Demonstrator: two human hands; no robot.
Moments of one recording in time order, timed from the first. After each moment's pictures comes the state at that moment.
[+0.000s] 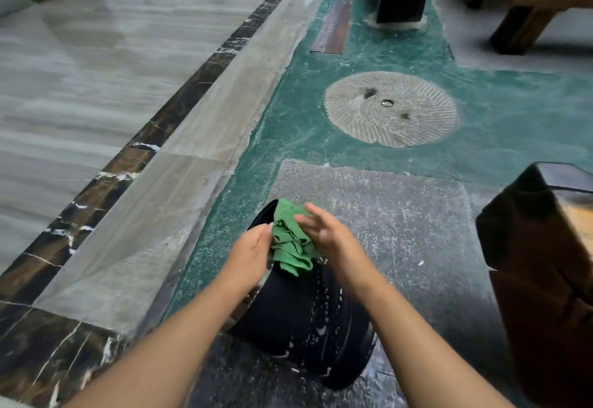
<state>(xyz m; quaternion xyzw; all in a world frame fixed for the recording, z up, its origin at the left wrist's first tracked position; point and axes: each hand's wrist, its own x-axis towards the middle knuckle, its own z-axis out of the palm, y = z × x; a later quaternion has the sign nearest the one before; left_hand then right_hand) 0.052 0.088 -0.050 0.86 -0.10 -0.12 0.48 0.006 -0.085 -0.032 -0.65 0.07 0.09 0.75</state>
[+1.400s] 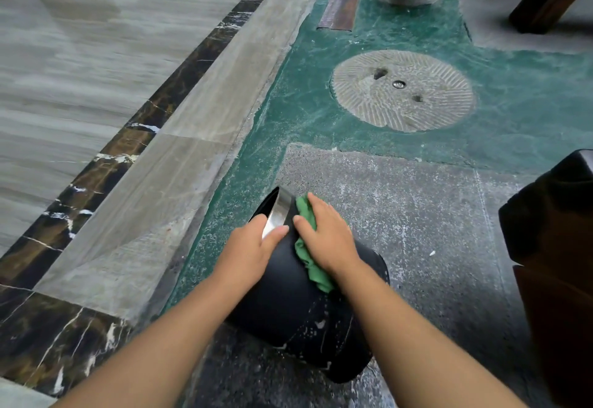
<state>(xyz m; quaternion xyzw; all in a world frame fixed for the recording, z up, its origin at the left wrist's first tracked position) 0.057 0.105 -0.059 0.93 -0.10 -0.05 0.34 0.051 -0.062 -0.096 -0.91 0.10 0.04 0.39</state>
